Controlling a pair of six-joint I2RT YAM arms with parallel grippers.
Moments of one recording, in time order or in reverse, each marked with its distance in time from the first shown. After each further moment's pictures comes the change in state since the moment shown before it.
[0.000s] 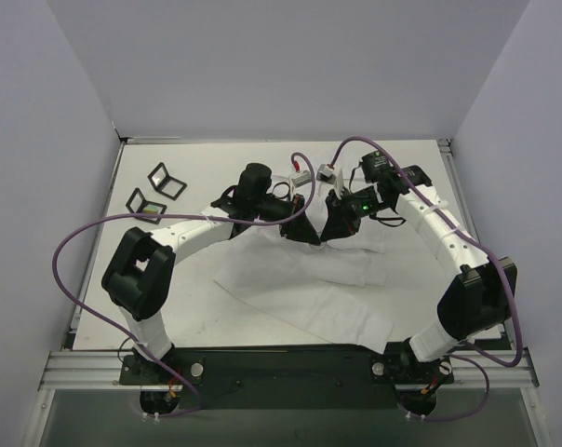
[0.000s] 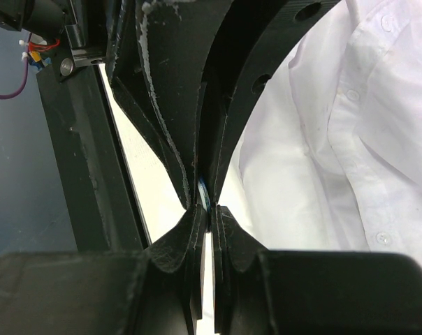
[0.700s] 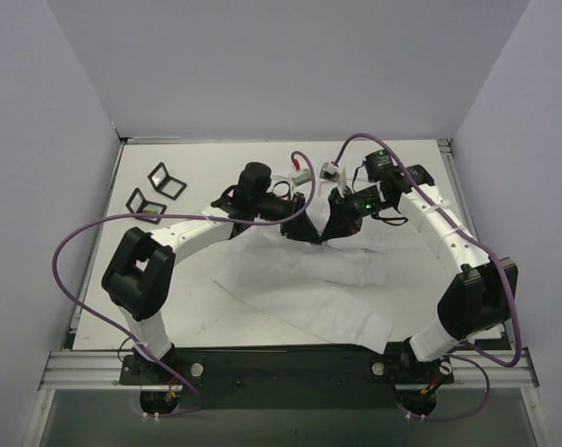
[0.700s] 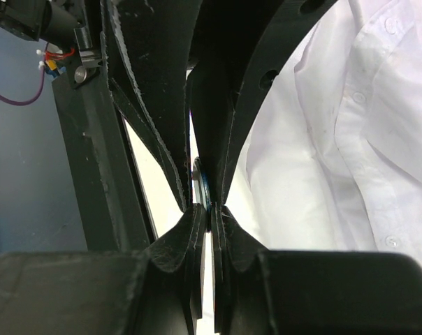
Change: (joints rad) left arm 0.000 0.000 0.000 0.022 0.005 -0.011; right arm -0.018 0.000 0.000 -0.007 -0.037 0.005
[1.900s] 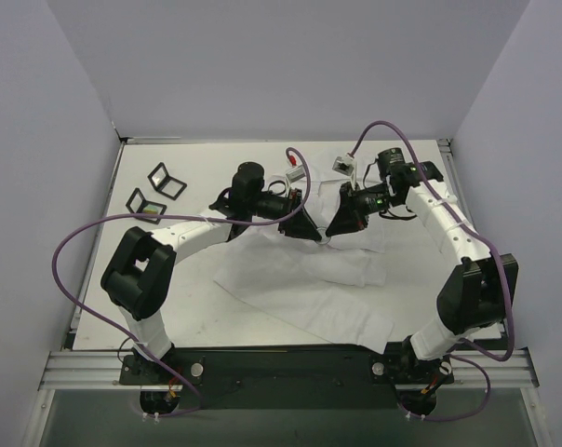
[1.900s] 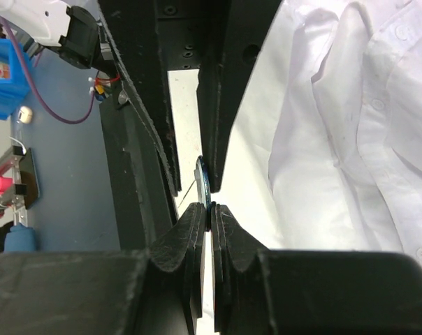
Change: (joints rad) left arm 0.020 0.000 -0.047 0.235 0.073 -0.137; right arm -0.097 0.024 0.013 -0.055 -0.174 -0.013
